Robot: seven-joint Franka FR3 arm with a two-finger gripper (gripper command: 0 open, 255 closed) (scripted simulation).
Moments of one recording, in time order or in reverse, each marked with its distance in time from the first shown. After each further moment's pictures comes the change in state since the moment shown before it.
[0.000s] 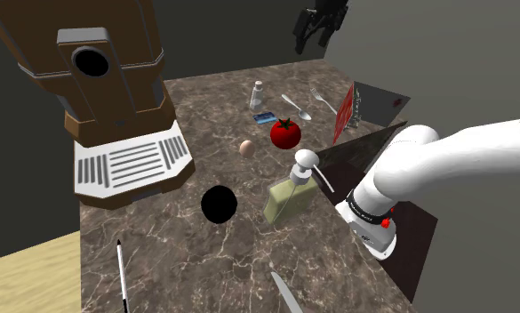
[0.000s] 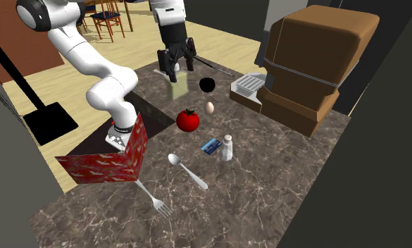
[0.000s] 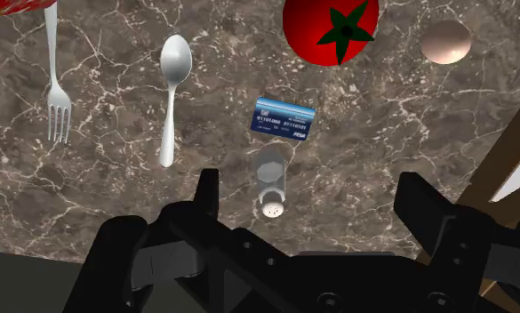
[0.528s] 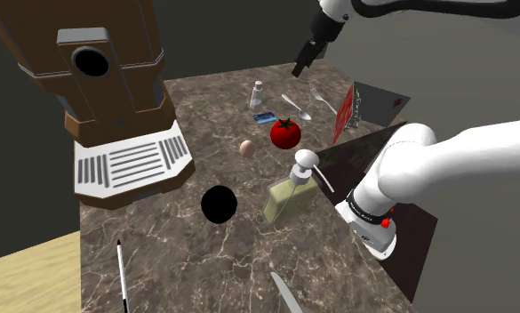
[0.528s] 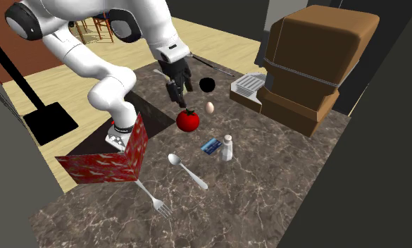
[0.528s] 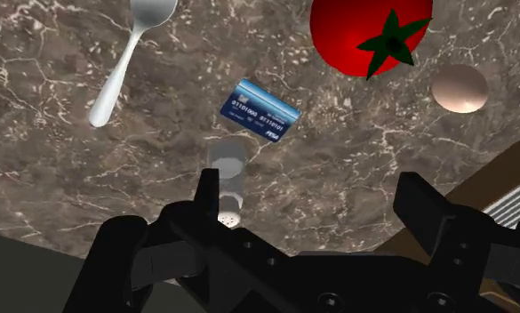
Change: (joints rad) arm 0.115 -0.055 -0.209 -0.242 0.006 0.286 -0.401
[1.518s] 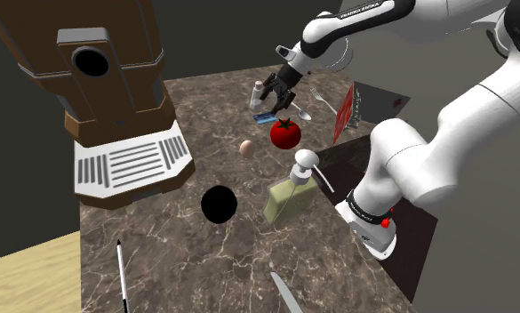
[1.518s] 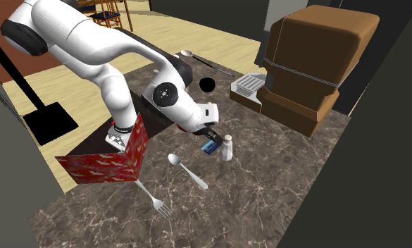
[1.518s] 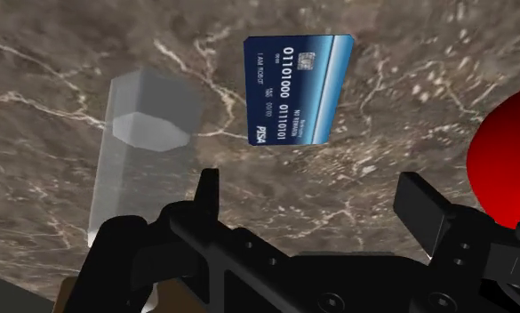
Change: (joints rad) arm 0.728 0.312 -0.865 -0.042 0.257 0.435 -1.270
